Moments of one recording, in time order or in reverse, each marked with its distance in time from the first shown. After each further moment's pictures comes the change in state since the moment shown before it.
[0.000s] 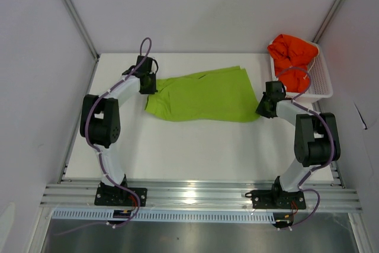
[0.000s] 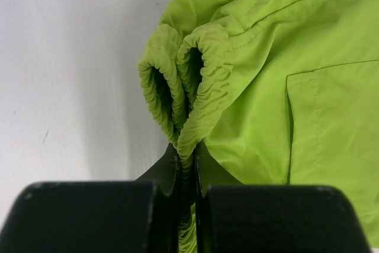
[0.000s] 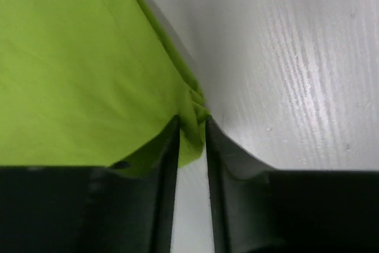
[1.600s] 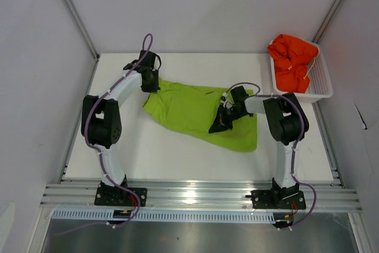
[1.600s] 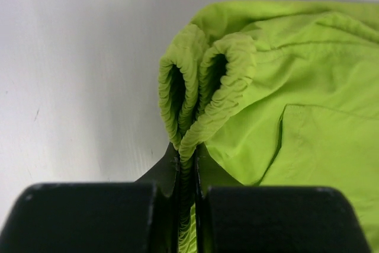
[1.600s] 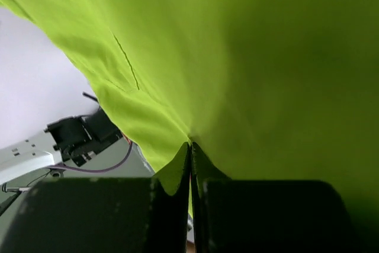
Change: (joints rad) left arm -0.030 0.000 0.112 -0.171 0.015 -0.036; right arm 0.257 0.401 0.252 -0.164 -0.942 0.052
